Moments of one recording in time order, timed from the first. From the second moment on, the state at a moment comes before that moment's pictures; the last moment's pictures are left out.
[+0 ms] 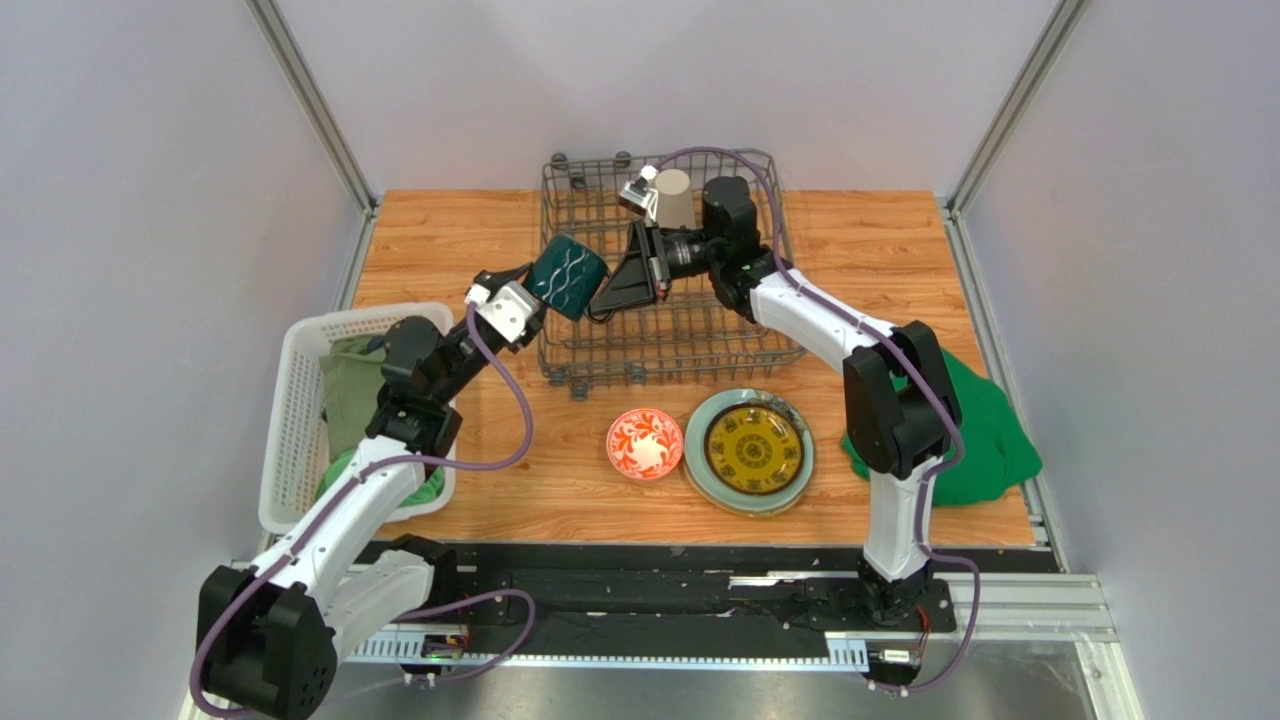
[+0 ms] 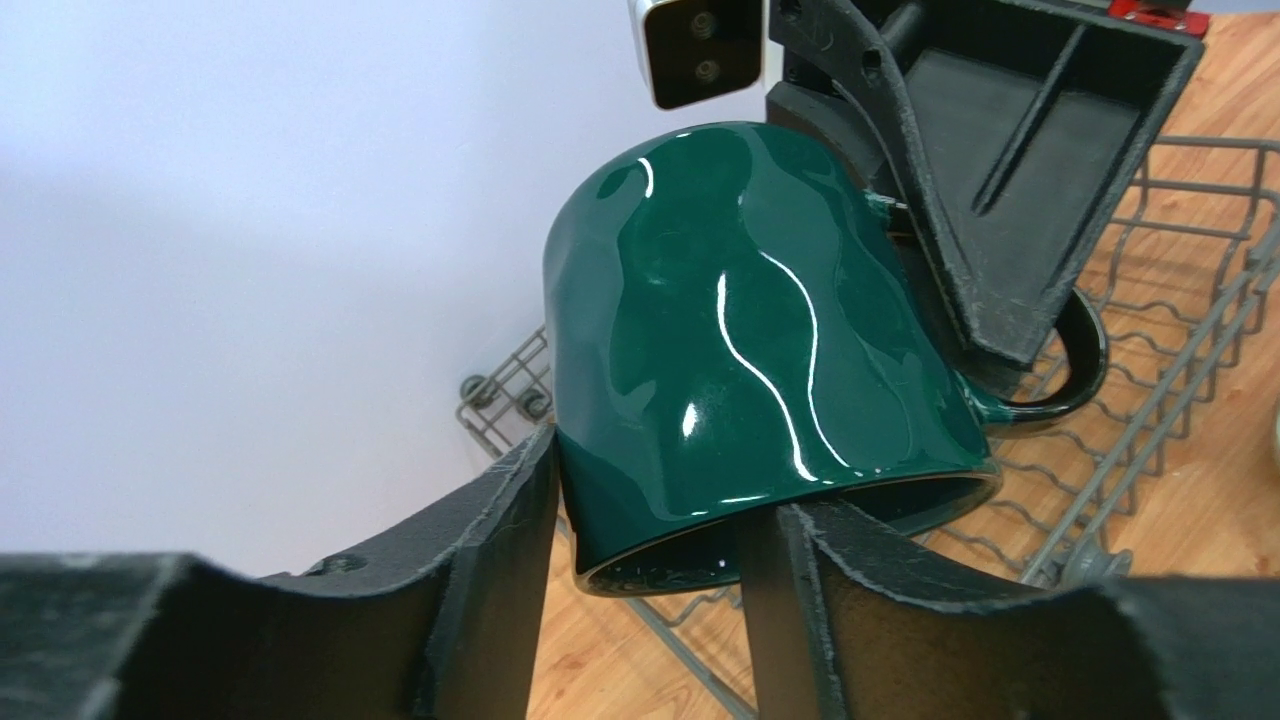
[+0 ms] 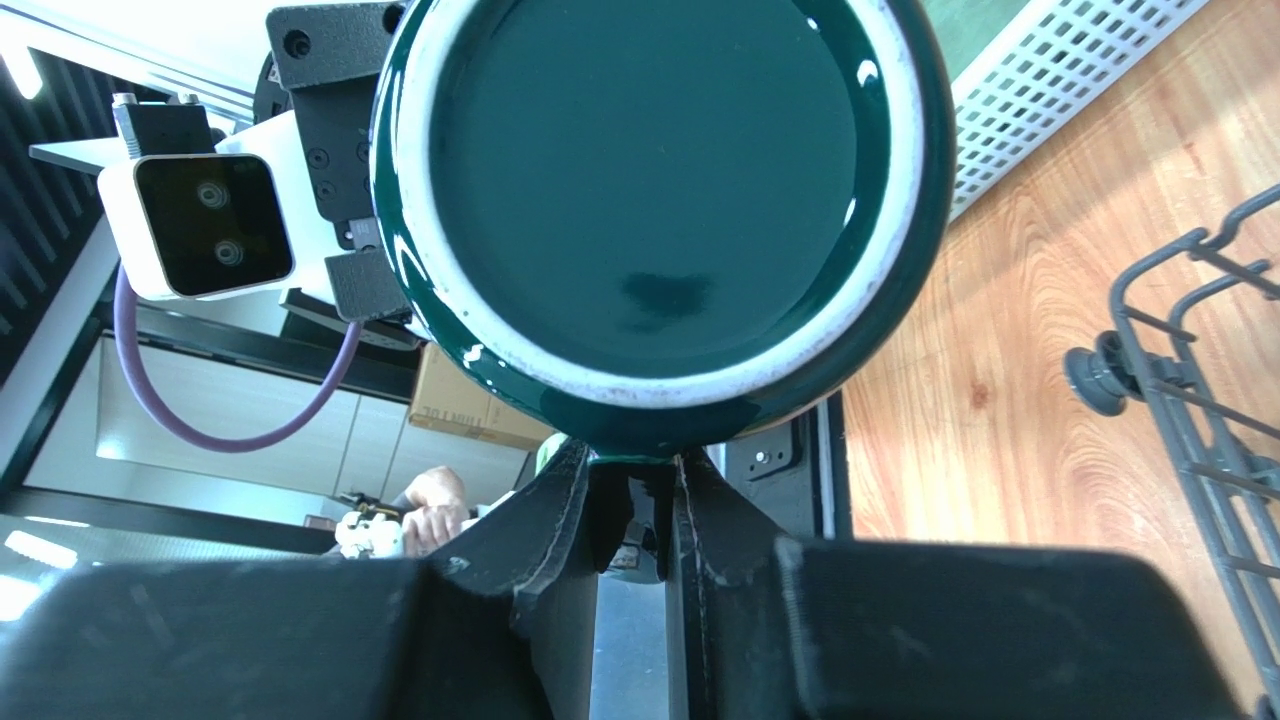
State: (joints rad) left arm -0.30 0.97 0.61 0.52 0.40 0.43; right arm 0.53 1.96 1.55 0.36 -1.28 1.03
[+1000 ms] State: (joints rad) left arm -0.30 0.90 0.54 0.51 0.31 0.46; right arm 0.58 1.99 1.55 0.37 -1.35 1.08
